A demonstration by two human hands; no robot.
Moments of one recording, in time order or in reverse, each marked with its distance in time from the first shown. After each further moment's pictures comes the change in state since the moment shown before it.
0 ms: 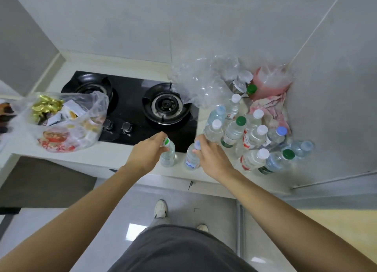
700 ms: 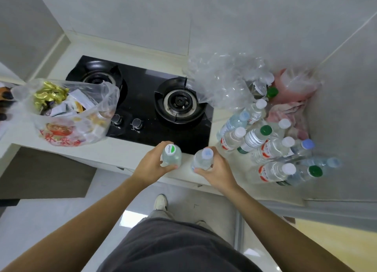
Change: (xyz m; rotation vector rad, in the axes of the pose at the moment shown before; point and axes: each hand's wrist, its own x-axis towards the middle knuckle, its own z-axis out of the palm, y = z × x) left_hand -0.005 -0.070 0.042 -0.578 -0.086 -0.067; right_hand 0.019 0.010 0.072 0.416 -0.010 0.235
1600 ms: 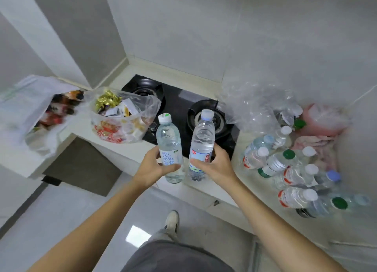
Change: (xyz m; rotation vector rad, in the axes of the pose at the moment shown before) left_hand -0.082 0.037 -0.060 -0.354 0.333 -0.140; right_hand -0.003 -0.116 0.010 0.355 -0.168 -0.154
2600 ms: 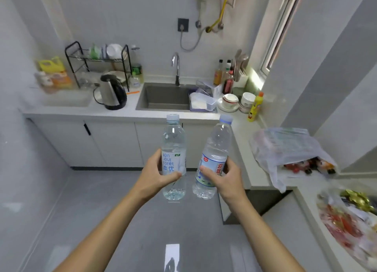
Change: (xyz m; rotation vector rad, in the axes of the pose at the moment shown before) left_hand -0.515 -0.153 -0.471 -0.224 1.142 -0.024; right_hand -0.238 -0.228 0.639 0.048 -0.945 -0.353
